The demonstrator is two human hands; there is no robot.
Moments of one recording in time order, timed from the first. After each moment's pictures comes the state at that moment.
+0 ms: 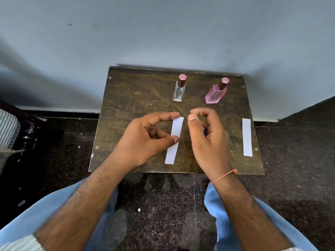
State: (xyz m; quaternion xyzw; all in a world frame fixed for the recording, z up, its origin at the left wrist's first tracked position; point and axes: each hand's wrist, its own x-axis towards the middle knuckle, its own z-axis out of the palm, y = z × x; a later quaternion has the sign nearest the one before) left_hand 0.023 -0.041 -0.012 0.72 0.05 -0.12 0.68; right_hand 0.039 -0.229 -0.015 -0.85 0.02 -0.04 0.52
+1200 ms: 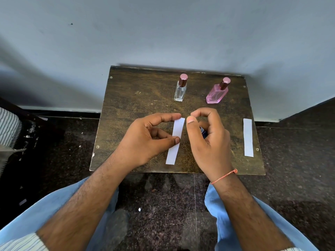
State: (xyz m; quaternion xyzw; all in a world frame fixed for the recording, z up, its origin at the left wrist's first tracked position) left_hand 0.023 -0.042 -0.013 0.73 0.04 -0.13 0.67; right_hand 0.037 -0.230 -0.013 -0.86 -0.04 -0.07 0.51
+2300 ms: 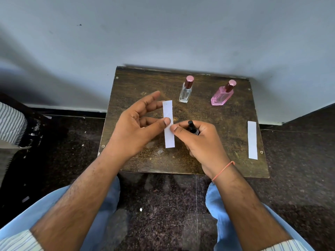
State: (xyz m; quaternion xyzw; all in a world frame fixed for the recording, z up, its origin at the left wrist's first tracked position) left_hand 0.030 -0.019 -0.010 0.71 0.10 -0.02 0.70; right_hand 0.051 -0.215 -0.016 -0.75 0.04 0.19 0.63
